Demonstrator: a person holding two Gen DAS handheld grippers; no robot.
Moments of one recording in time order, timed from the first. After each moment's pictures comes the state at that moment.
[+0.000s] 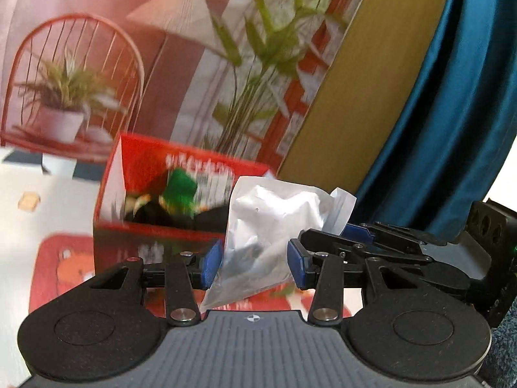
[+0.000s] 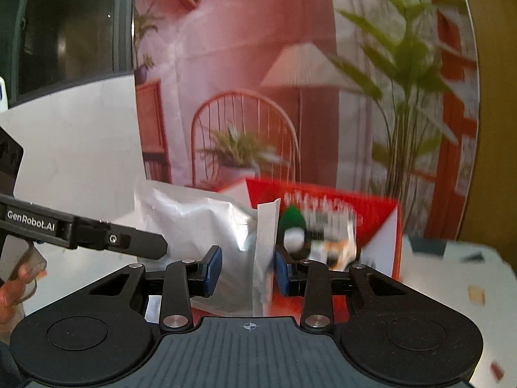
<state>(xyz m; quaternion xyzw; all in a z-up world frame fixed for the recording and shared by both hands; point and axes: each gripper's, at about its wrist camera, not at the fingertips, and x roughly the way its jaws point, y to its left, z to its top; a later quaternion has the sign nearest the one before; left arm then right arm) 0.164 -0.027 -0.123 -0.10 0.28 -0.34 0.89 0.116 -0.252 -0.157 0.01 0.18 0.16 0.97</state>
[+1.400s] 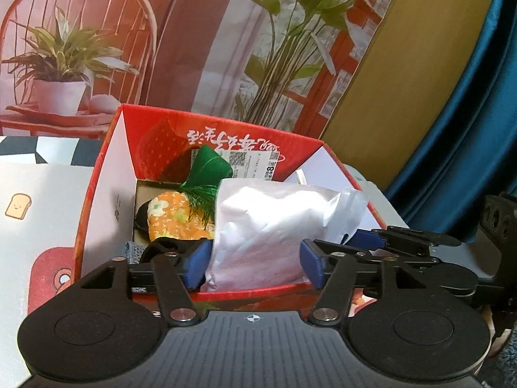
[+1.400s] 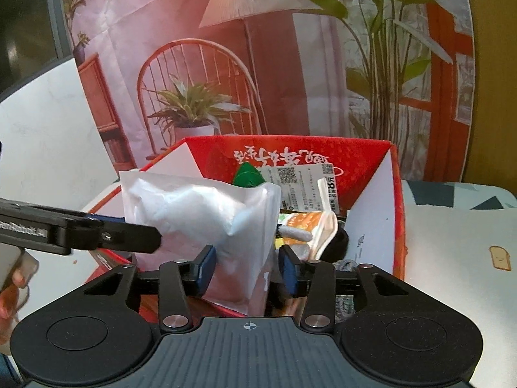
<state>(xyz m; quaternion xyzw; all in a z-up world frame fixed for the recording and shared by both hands) 0.266 -0.068 -0.148 -0.06 0.38 -0.30 0.87 0.229 -0.284 -0.206 0.08 0.30 0.12 0.94</state>
